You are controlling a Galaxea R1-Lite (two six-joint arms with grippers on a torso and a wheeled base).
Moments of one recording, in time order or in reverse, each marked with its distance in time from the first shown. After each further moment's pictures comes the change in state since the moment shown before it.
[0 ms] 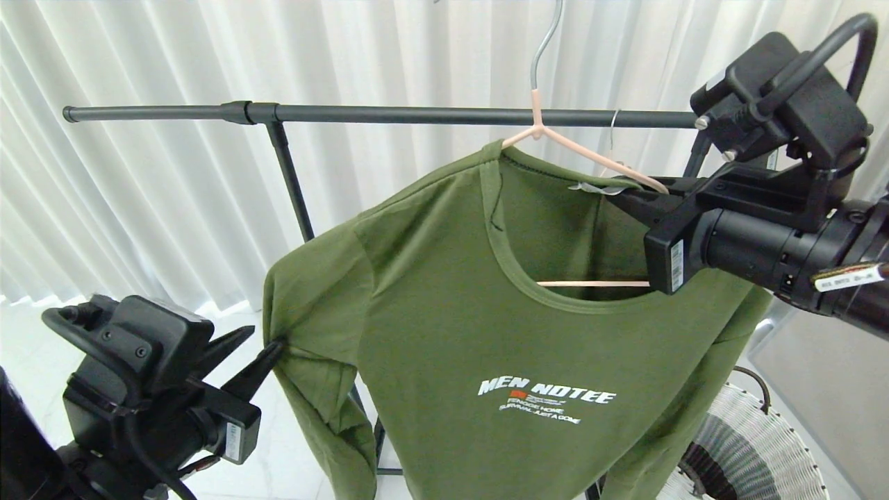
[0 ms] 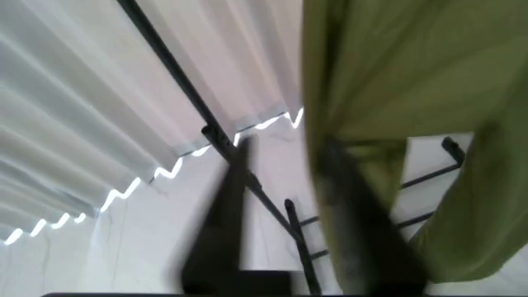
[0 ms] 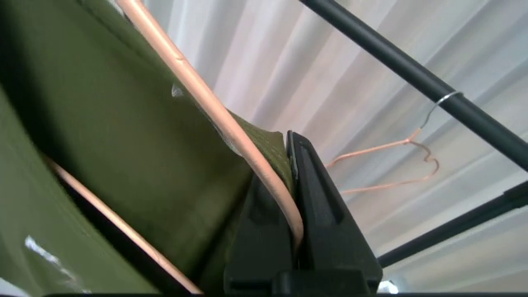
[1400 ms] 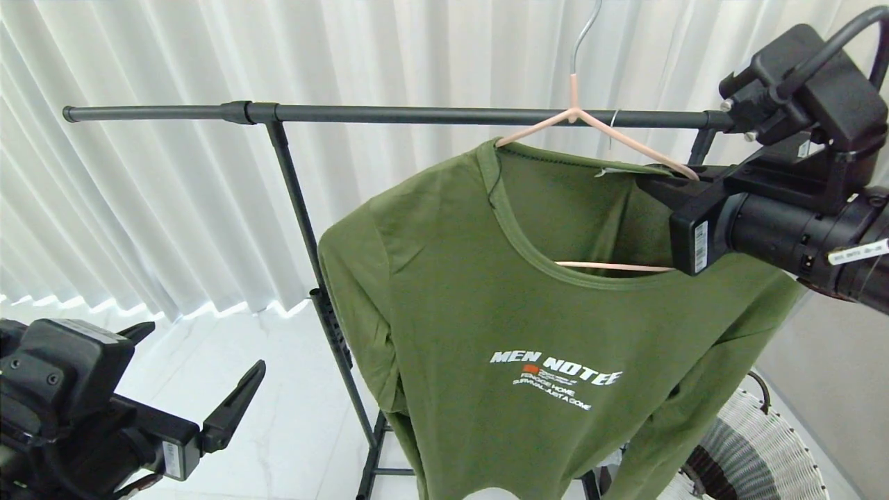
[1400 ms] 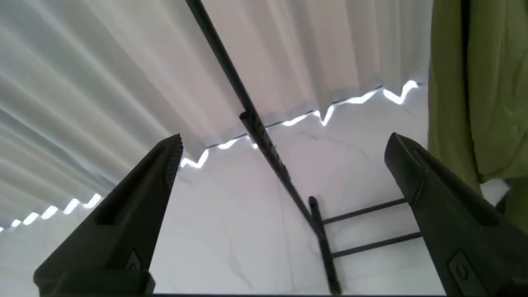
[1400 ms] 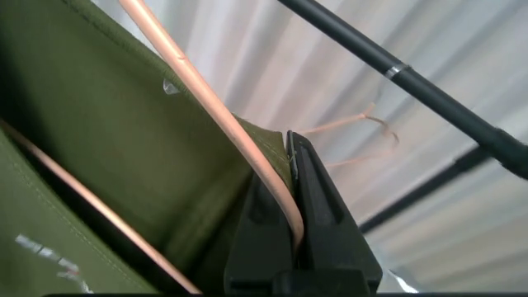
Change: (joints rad) left arm 0.095 -0.135 0.083 0.000 -0.011 0.039; right arm -0.070 -0.020 0.000 0.007 -0.047 0.000
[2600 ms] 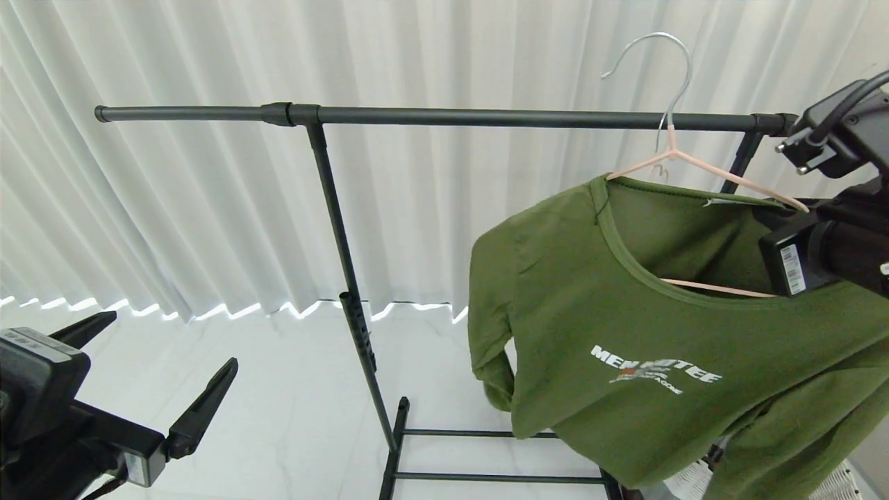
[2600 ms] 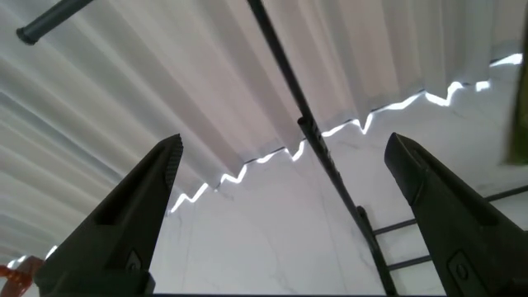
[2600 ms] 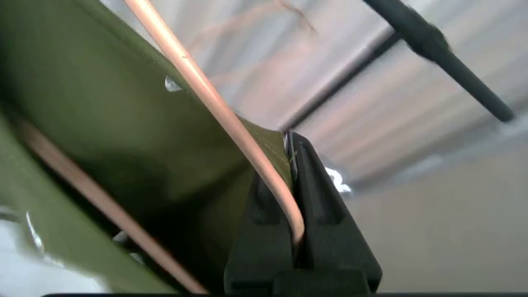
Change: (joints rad) left arm 0.016 -0.088 0.008 0.002 -0.002 0.129; right arm -0.129 -0.118 0.051 0.230 -0.301 0.005
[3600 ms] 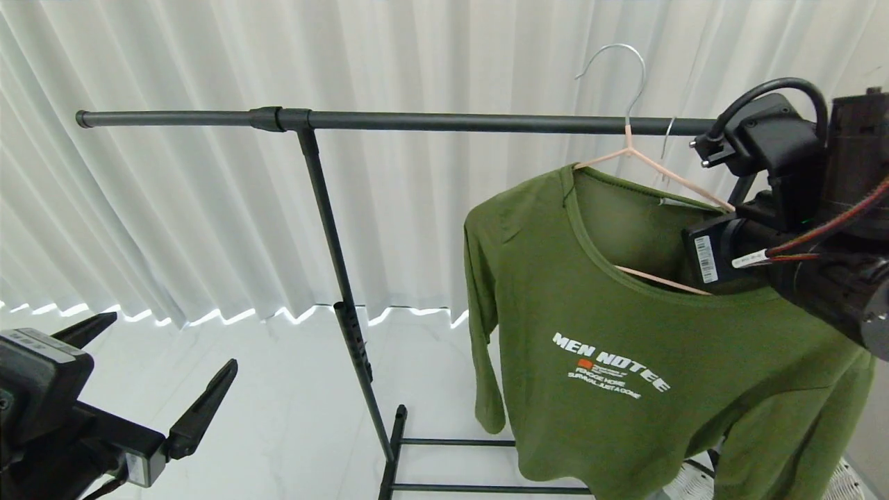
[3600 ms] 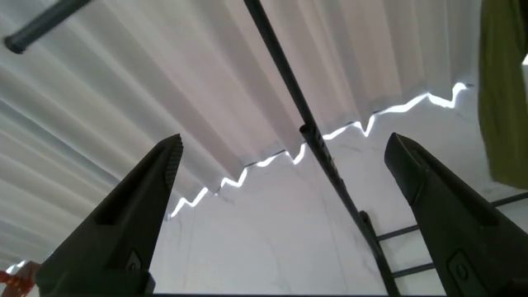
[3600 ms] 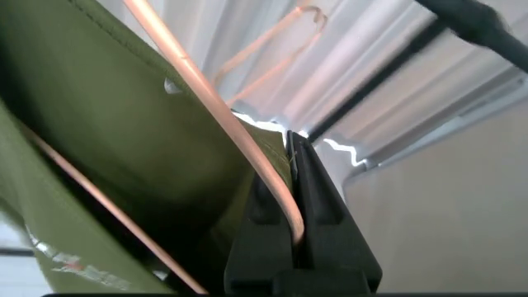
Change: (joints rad) left arm -0.001 0.002 0.000 0.004 0.000 0.005; right arm 0.092 0.185 -0.098 -0.013 -0.220 0.211
